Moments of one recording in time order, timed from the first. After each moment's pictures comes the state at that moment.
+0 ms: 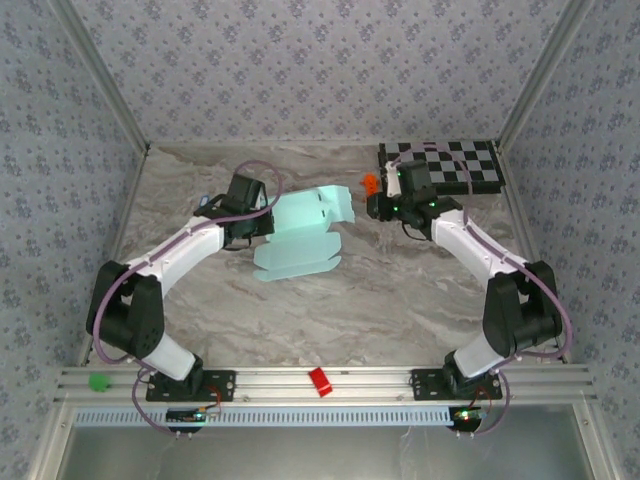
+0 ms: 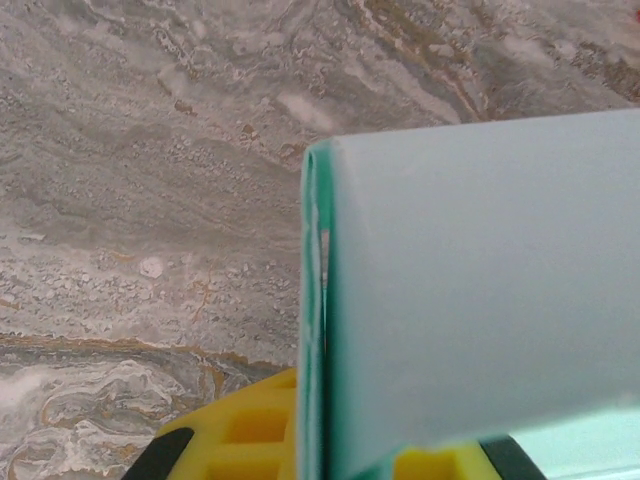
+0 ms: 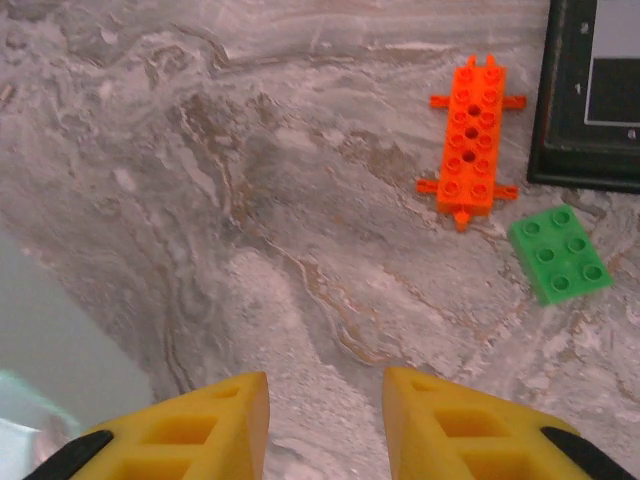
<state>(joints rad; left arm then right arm) -0.45 1.54 1.11 -0.47 -0.03 -0.49 0.33 1.54 1.13 -0.34 -0.18 0.20</state>
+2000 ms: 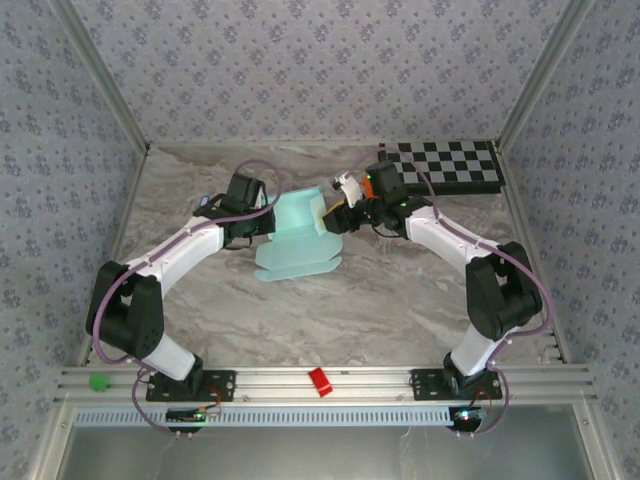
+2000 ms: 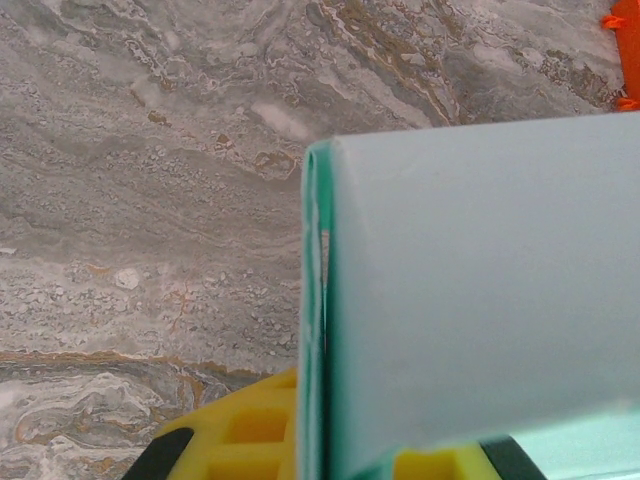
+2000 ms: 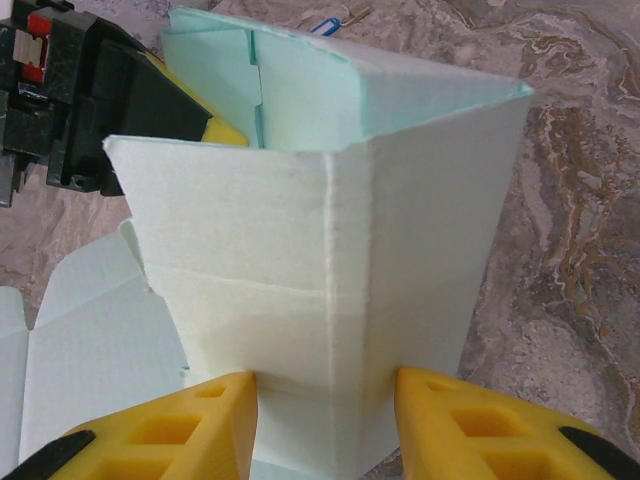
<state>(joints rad) -0.45 1.54 1.11 -0.45 0.00 -0.48 0.47 1.67 1.20 -0.23 -0.61 -0.07</state>
